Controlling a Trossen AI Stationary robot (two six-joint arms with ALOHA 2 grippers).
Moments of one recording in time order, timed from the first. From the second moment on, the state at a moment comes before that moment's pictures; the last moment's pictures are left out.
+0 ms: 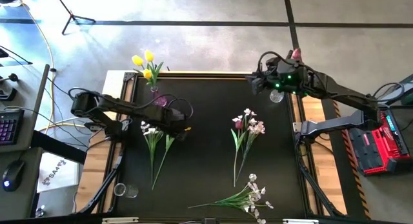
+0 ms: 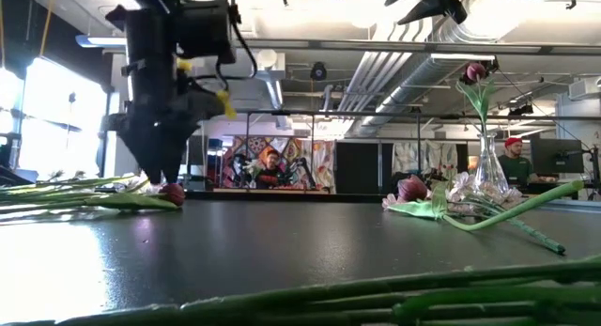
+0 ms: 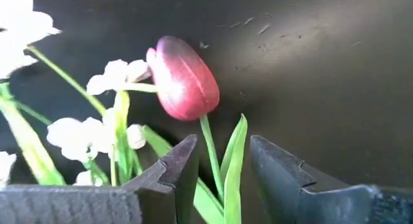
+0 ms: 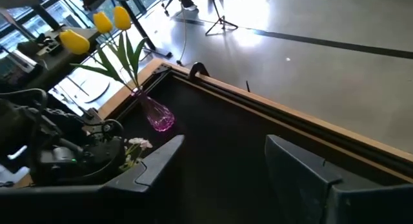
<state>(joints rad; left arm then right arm) 0.02 1.56 0.91 -0.79 -0.11 -1.04 -0.29 1.10 1.29 -0.67 0.28 0.55</state>
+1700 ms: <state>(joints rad) 0.11 1.45 1.09 0.36 -0.18 -0.50 -0.12 1.19 0.91 0.03 -0.05 0.57</state>
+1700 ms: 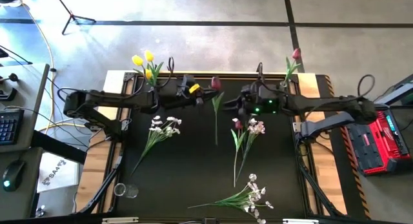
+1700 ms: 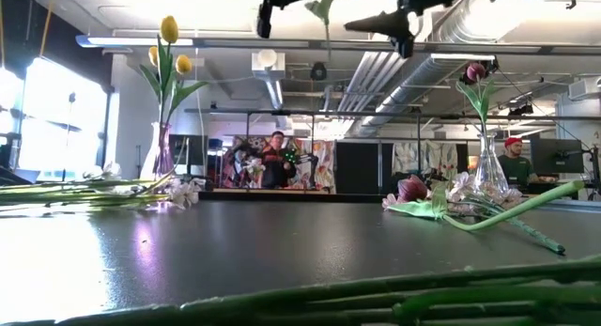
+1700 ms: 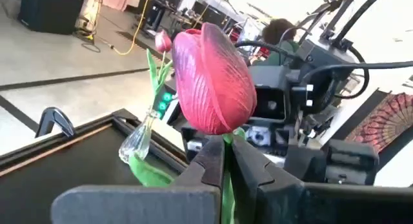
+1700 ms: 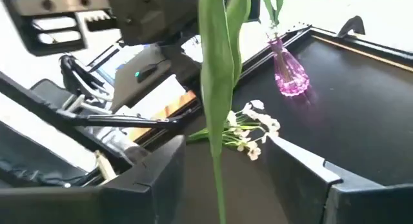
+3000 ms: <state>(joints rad) 0.14 1.41 1.09 0.13 -0.17 -0.46 -0.12 0.92 1.00 -0.58 1.25 0.31</state>
